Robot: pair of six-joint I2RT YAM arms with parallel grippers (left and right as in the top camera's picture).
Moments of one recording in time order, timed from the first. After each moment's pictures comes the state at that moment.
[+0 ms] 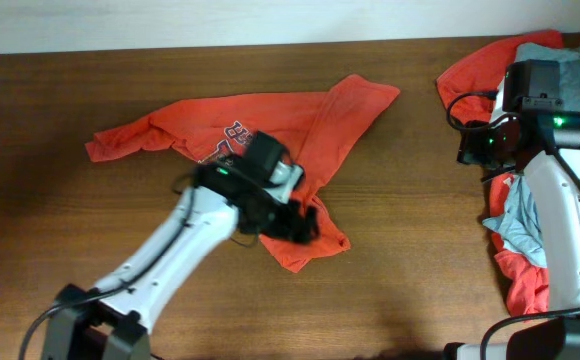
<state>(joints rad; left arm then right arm) -0.56 1.63 1.24 -0.93 0.38 -0.27 -0.13 1.55 1.49 -1.10 0.09 0.13</state>
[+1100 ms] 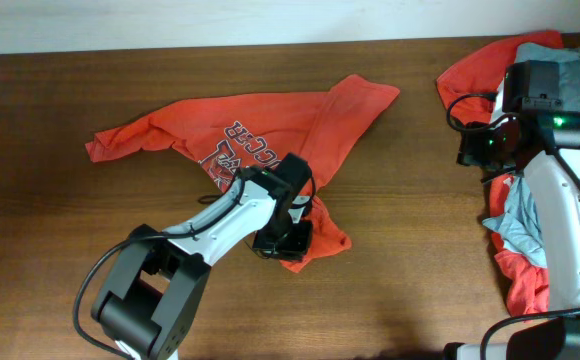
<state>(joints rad) -0.62 1.89 1.23 -0.94 0.37 -0.37 -0.13 1.55 1.49 -1.11 0.09 0.13</state>
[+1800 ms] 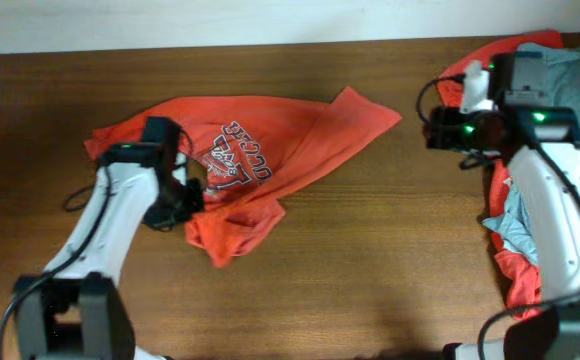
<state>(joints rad) -0.08 1.68 1.23 -1.08 0.06 -0.29 -0.06 1.59 1.49 -0.93 -0.18 0.07</state>
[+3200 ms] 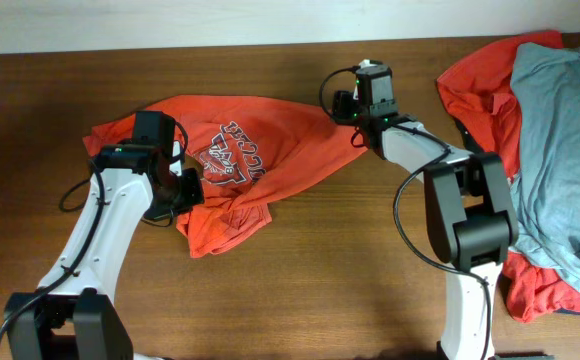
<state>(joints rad) -0.08 1.63 1.24 -1.01 0.08 -0.31 0.22 2.23 1.49 0.03 0.01 0.32</state>
